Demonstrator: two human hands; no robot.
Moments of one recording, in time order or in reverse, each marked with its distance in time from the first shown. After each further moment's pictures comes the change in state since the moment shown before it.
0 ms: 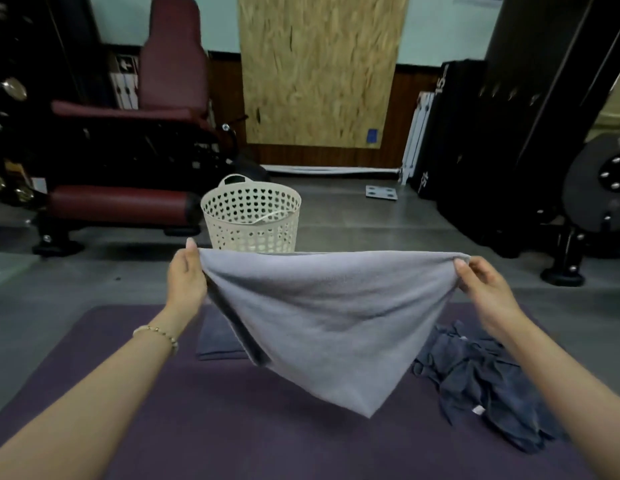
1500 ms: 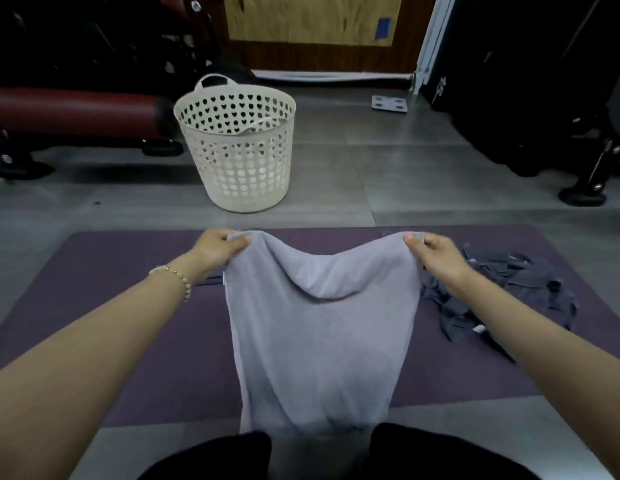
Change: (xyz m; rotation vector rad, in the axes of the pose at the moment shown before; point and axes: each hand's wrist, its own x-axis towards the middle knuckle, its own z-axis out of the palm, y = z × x) left_hand -0.019 -0.112 0.066 0.162 -0.606 -0.431; right_hand -0.006 0.128 0.050 -0.397 -0.233 0.271
